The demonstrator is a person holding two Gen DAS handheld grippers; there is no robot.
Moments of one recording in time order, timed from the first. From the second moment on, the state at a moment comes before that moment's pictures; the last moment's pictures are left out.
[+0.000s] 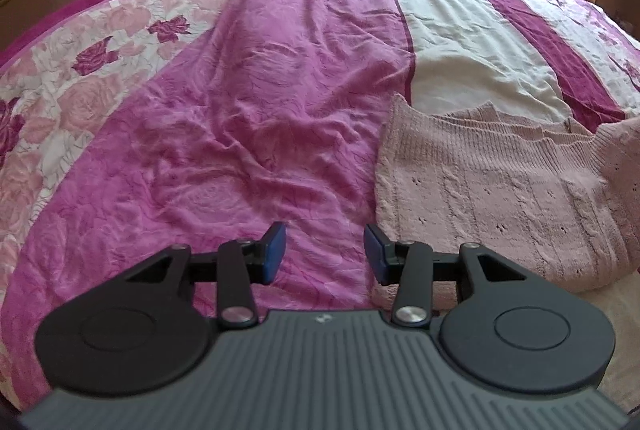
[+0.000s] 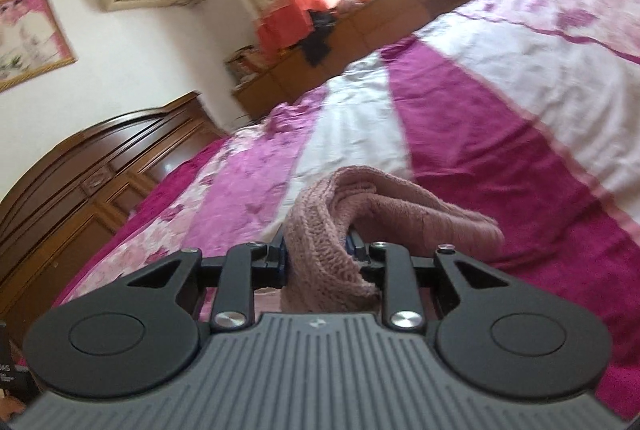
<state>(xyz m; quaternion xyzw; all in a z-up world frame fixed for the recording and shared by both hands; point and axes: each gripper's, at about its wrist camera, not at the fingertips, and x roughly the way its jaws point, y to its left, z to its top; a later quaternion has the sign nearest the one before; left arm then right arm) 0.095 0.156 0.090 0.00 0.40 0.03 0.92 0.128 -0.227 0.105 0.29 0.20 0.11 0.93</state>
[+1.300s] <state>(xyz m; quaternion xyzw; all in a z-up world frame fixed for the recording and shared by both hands) 0.145 0.129 0.083 -0.02 0.37 -0.09 0.93 0.100 -0.052 0.094 0.15 0.28 0.24 0.92</state>
